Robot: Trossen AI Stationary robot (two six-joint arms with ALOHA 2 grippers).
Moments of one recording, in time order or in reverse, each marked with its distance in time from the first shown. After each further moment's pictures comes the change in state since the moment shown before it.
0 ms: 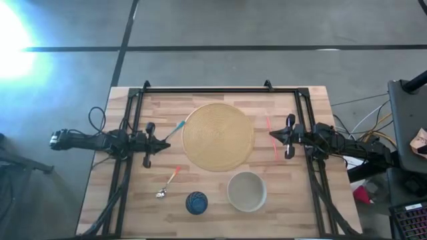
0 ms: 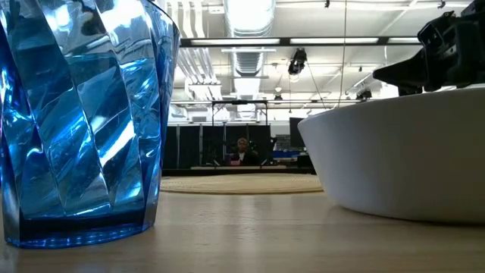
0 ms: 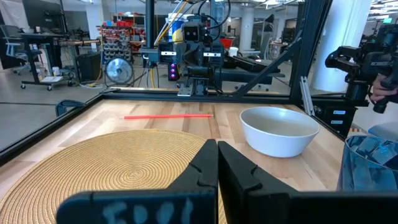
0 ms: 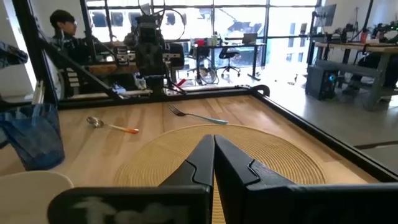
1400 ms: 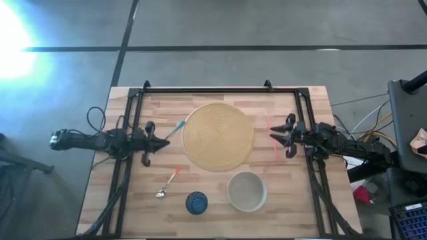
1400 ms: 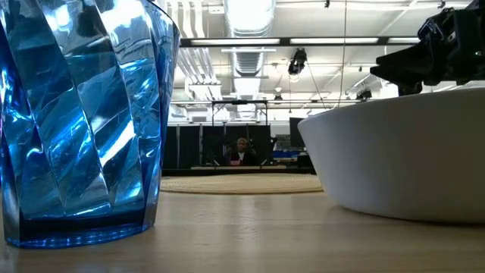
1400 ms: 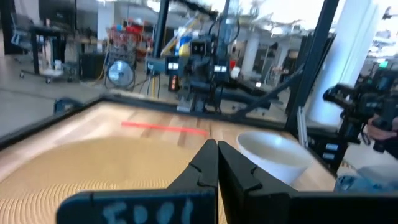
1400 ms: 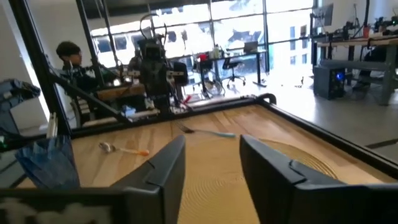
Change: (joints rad) left arm 0.000 0.000 0.000 0.096 -0.031 -0.122; right arm 0.000 0.000 0.000 0.073 0.002 0.114
